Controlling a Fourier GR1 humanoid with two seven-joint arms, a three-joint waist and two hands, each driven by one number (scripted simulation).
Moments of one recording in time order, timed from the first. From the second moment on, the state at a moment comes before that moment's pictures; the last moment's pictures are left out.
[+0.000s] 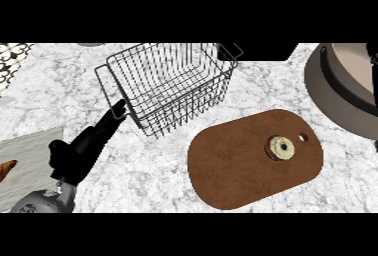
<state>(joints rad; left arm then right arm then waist) -0.13 0.43 -0.34 -1.64 0.25 0.08 0.19 -0.43 -0.55 0.01 -1.56 -0.10 -0.16 -0.15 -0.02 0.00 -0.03</state>
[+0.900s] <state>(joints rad) -0.17 0.43 -0.09 -1.50 0.21 0.26 0.14 -0.29 -0.42 0.02 -1.38 0.10 -0.41 -0.10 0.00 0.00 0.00</state>
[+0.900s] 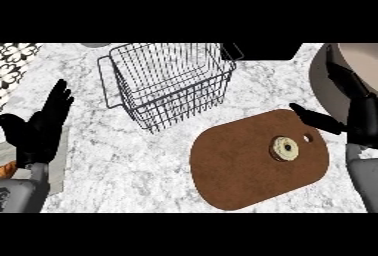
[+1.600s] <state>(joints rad) -0.16 0.42 -0.06 -1.48 0.20 0.26 0.13 -0.27 -0.85 0.14 -1.65 0.05 0.16 0.59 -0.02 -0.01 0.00</state>
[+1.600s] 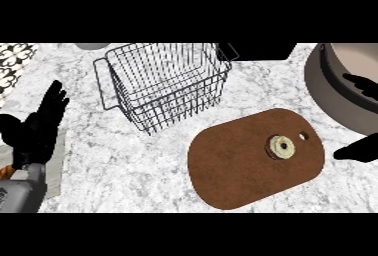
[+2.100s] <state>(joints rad) -0.16 0.38 -0.04 -1.47 0.16 0.24 0.12 -0.15 -0.83 0.01 -1.87 -0.06 0.29 0.75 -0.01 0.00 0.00</state>
